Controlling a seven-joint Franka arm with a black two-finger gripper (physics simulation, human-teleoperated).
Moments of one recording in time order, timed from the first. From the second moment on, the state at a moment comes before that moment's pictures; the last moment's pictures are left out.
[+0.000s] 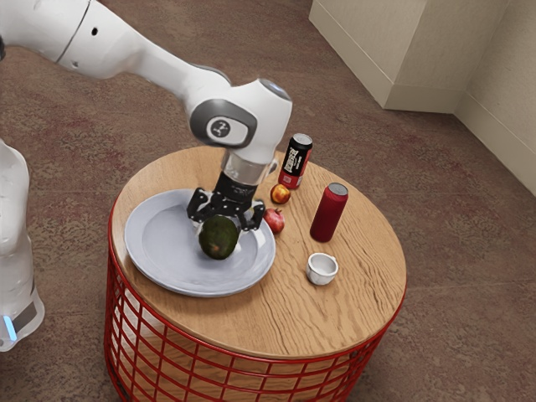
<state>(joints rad) 0.00 -0.29 -0.11 -2.33 -0.16 1.87 -1.55</state>
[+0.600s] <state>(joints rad) 0.01 -0.40 0.08 -2.20 -0.14 1.68 -1.64</state>
